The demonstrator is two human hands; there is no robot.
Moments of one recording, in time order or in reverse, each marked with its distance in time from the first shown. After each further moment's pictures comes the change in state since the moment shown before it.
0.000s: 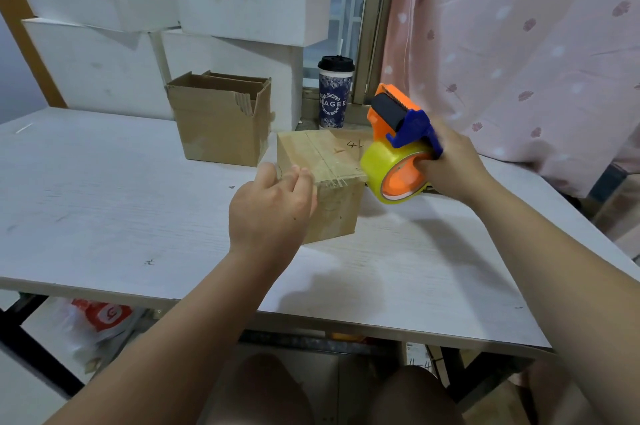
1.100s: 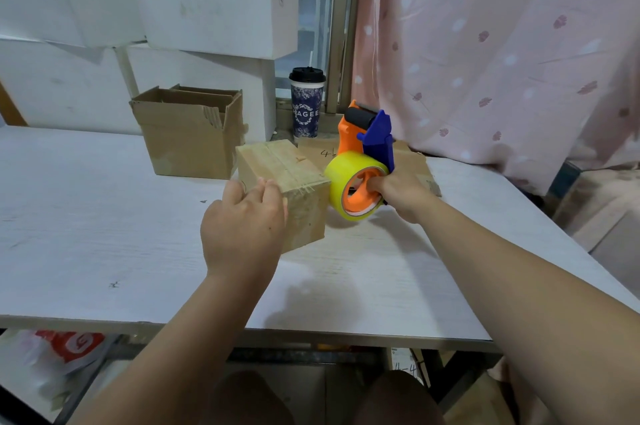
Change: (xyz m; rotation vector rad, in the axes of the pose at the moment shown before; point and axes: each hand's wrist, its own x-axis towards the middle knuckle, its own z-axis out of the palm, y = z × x) left_hand 0.002 0.014 -0.004 -0.039 -0.128 -0.160; right_hand -0.002 0.009 0.031 0.448 -0.154 0.424
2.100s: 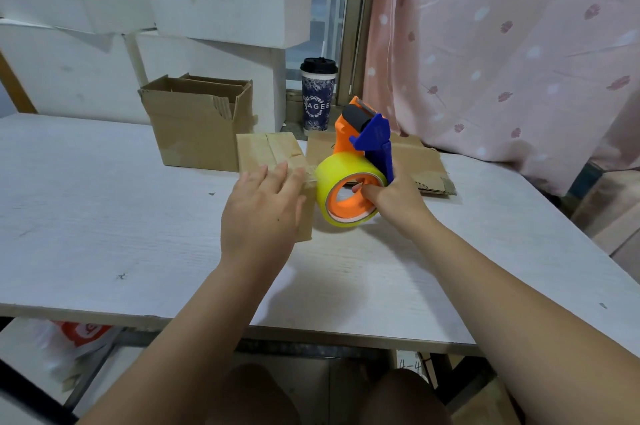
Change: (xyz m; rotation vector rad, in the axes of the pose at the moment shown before) left_hand 0.005 -0.001 0.030 -0.250 0.013 0.051; right_hand -0.013 0.006 0.031 0.014 0.090 -0.216
